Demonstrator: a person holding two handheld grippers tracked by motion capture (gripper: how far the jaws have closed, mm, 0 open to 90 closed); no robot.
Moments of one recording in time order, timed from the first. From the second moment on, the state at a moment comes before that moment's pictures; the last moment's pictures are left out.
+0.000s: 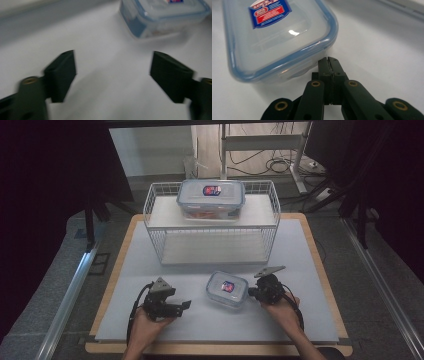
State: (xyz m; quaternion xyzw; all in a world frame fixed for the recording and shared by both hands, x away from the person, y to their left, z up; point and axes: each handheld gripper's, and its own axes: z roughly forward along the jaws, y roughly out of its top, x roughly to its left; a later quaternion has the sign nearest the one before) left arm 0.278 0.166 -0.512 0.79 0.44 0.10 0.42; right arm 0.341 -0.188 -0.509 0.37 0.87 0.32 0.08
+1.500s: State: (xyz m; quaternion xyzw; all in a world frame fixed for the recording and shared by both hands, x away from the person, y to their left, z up) left arm 0.259 0.148 -0.509 0.83 0.40 0.14 0.37; right arm 0.308 -0.203 -0.498 0.33 0.87 0.35 0.12
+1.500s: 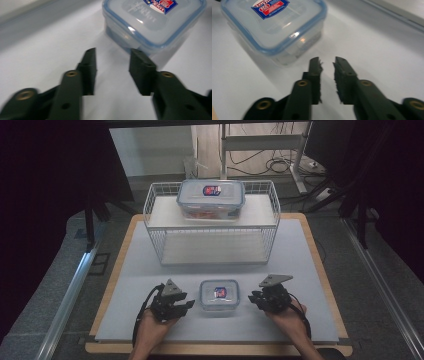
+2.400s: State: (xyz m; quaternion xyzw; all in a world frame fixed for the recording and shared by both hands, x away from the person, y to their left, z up) left arm 0.239 0.174 -0.526 0.80 0.41 0.17 0.40; right arm 0.301 -0.226 -0.505 0.35 0.85 0.38 0.12
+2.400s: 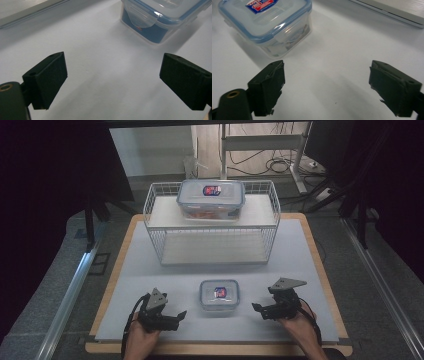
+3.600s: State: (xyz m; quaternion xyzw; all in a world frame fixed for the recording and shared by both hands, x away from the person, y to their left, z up) left arm 0.276 0.146 -0.510 0.81 0.41 0.07 0.41; right arm 0.311 -0.195 -0.492 0.33 0.86 0.38 0.08
